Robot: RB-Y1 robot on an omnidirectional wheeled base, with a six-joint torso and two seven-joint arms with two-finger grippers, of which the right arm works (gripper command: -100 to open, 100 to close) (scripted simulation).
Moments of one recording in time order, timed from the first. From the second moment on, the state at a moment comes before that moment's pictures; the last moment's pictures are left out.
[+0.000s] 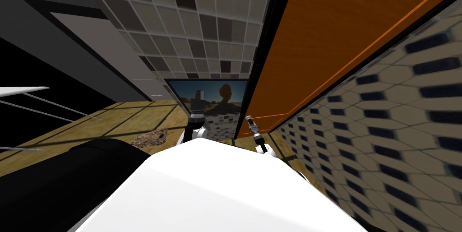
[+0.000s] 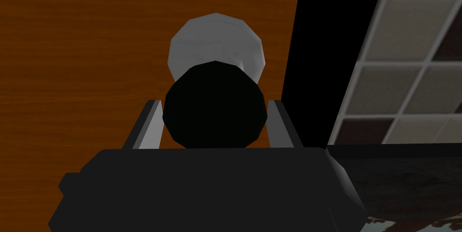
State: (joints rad) arm -0.22 -0.16 0.00 -0.49 0.38 -0.97 1.16
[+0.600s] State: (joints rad) arm -0.21 -0.17 0.00 -0.50 0.35 -0.97 1.11
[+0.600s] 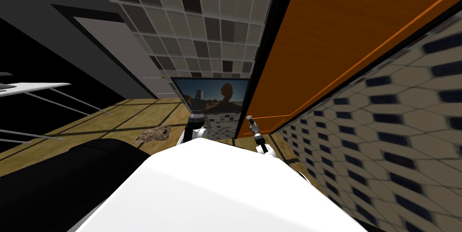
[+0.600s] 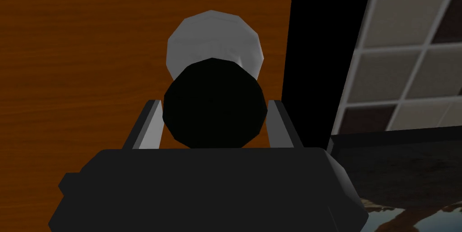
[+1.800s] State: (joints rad) arm -0.18 -0.19 0.01 -0.54 0.24 -0.95 0.84
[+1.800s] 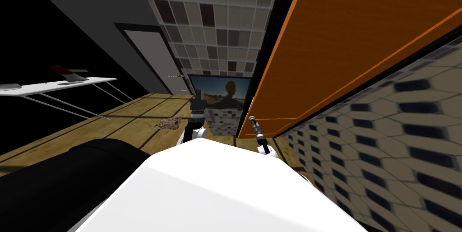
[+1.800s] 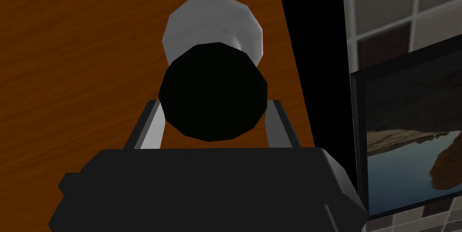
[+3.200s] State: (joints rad) arm -0.16 -0.22 0.02 -0.55 0.10 -0.95 0.50
